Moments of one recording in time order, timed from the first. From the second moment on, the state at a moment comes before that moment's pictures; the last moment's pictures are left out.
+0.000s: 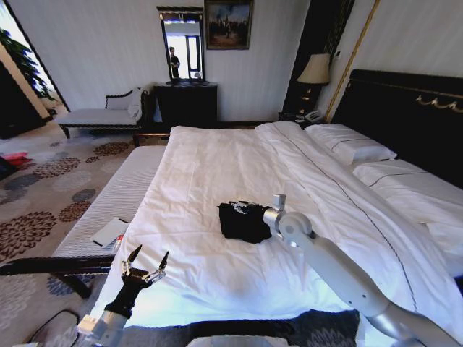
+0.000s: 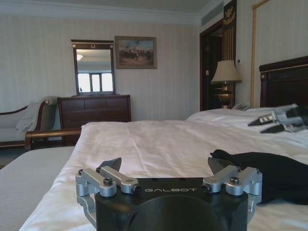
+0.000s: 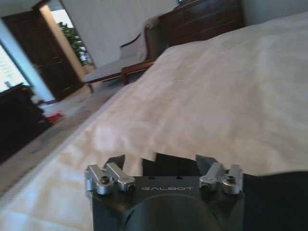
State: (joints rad) left arm 2.04 -1.08 -0.70 -2.24 -0.40 -0.30 0.03; right arm -0.81 0.91 0.03 1.84 1.11 -0.47 0.16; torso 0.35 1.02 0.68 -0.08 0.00
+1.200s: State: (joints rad) left arm 2.04 -1.08 -0.70 -2.24 -0.40 -0.30 0.03; right arm -0.78 1.21 -0.16 1.35 0.47 0.00 0.08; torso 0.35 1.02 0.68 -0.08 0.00
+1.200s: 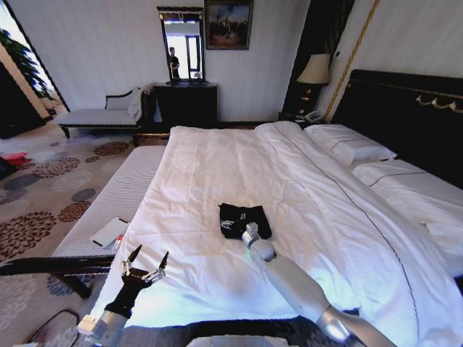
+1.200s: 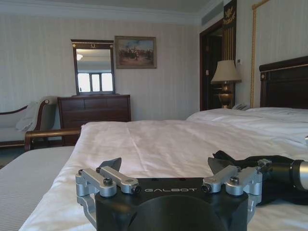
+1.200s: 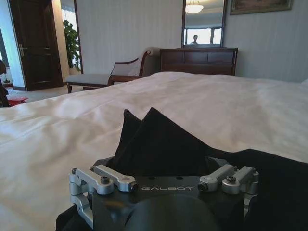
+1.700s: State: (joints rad) left arm 2.04 -1.08 -0.70 -2.24 -0.40 -0.30 0.03; right arm -0.90 0.98 0.01 1.63 0.58 0.00 0.17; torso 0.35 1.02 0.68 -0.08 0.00
